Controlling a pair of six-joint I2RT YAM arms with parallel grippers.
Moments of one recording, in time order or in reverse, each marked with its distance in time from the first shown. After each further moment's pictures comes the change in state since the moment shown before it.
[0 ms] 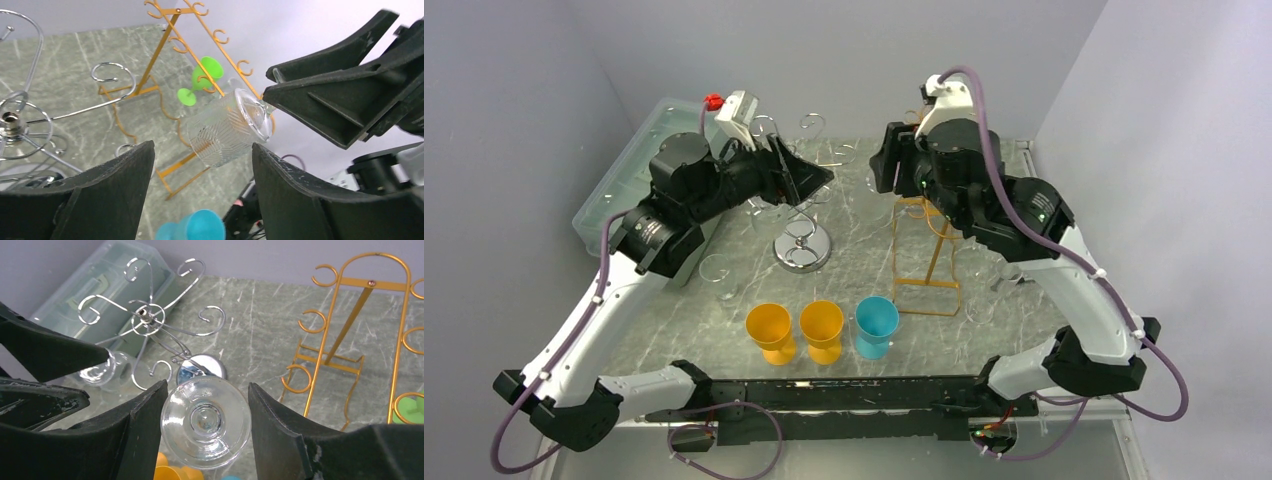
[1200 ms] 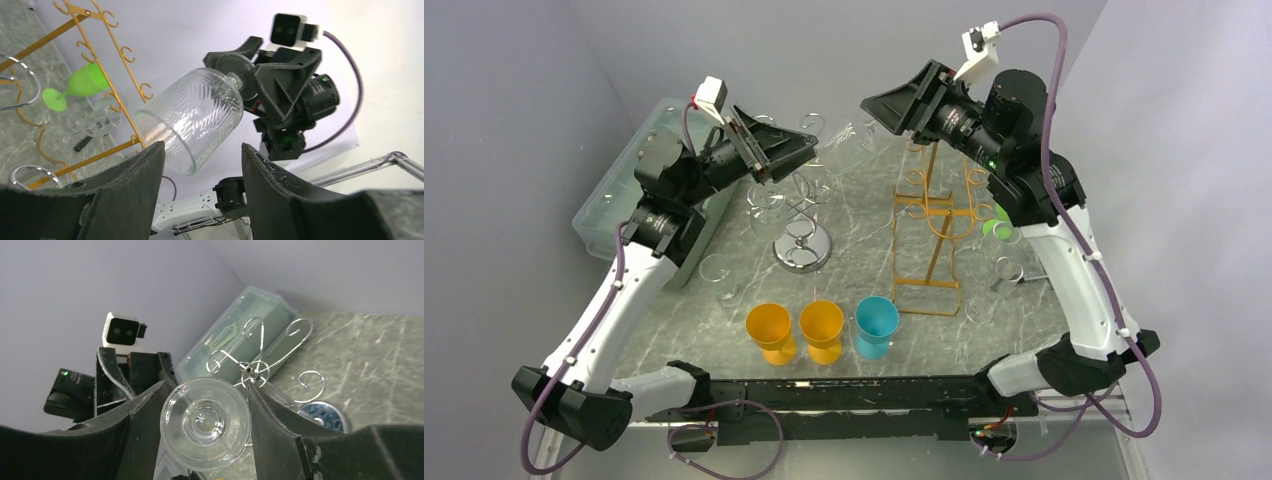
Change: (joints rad) left arm 0.203 0.018 -0.159 0.472 0.326 -0.745; right arm -0.395 -0.001 -0.048 0.407 -0.732 0.283
